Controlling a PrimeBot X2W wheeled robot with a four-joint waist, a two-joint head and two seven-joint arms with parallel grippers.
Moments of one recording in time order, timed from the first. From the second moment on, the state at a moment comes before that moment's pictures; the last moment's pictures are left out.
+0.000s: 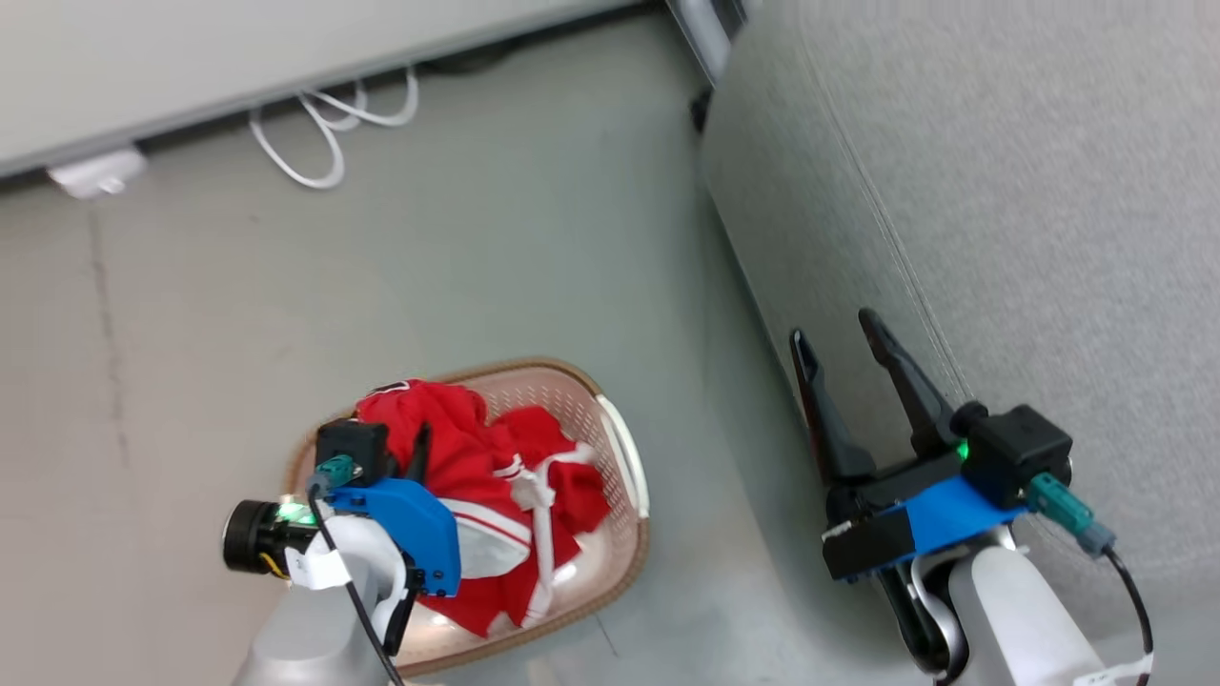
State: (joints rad) left arm -0.61 0.05 -0.27 1.20 -0.24 -0.12 -0.26; right arm -0.31 -0.05 0.20 0.25 0.22 0.13 -0.26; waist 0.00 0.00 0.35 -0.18
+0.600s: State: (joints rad) left arm -0.59 0.05 -0.69 0.86 -0.51 -0.13 -0.22; right arm -0.16 -0.05 0.18 0.30 0.21 0.13 -0.24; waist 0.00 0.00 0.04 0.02
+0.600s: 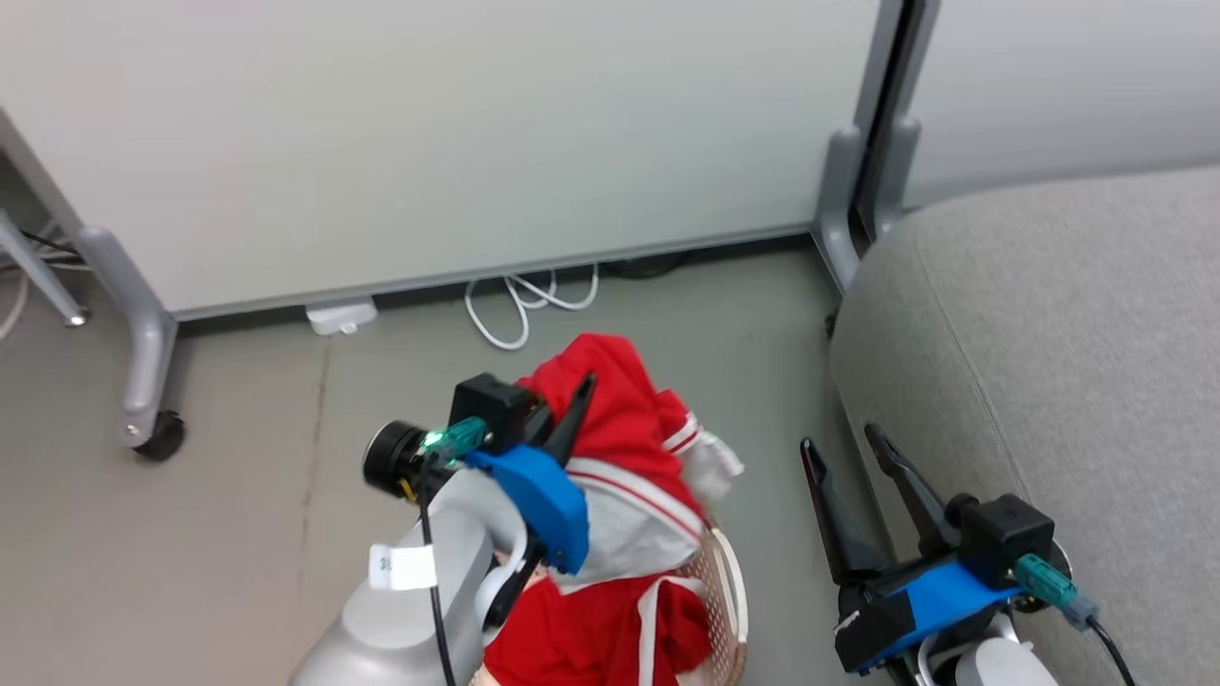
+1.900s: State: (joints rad) left arm -0.81 0.05 -1.05 0.75 -0.83 -0.05 -0.20; right arm -0.16 -0.05 0.27 0.30 0.24 0.13 -0.13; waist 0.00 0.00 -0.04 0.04
